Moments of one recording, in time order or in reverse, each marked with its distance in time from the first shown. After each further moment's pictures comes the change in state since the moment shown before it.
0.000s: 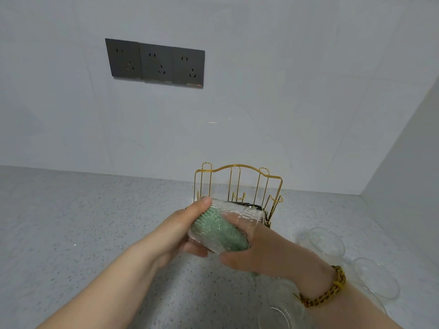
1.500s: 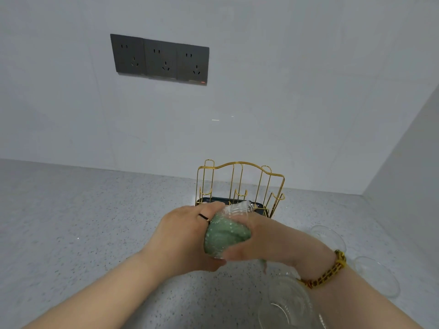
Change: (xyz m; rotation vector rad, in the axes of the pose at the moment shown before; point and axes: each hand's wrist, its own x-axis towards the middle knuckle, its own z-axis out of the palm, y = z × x) left_hand -0.014 -0.004 0.009 1.352 0.334 0.516; right_hand 0.008 0.001 -0.007 -0.083 -0.089 0.136
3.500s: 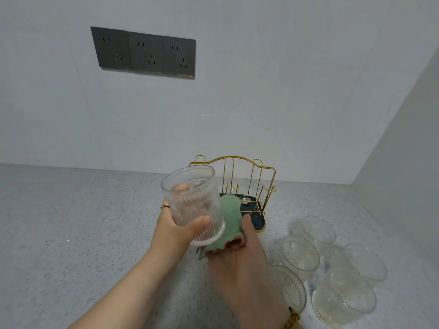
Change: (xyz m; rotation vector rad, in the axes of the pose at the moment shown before) left_hand -0.005 -0.001 0.029 -1.354 0.222 -0.546; right_hand 0.011 0.005 0.073 1.629 0.681 0.028
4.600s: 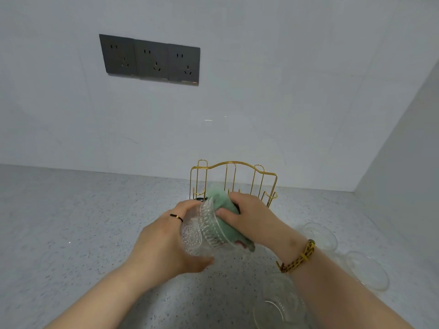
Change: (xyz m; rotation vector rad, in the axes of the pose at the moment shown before) left_hand -0.017 0.032 -0.013 1.001 -0.160 0.206; right_hand 0.040 -0.066 0.021 -1.834 -0.429 -0.460
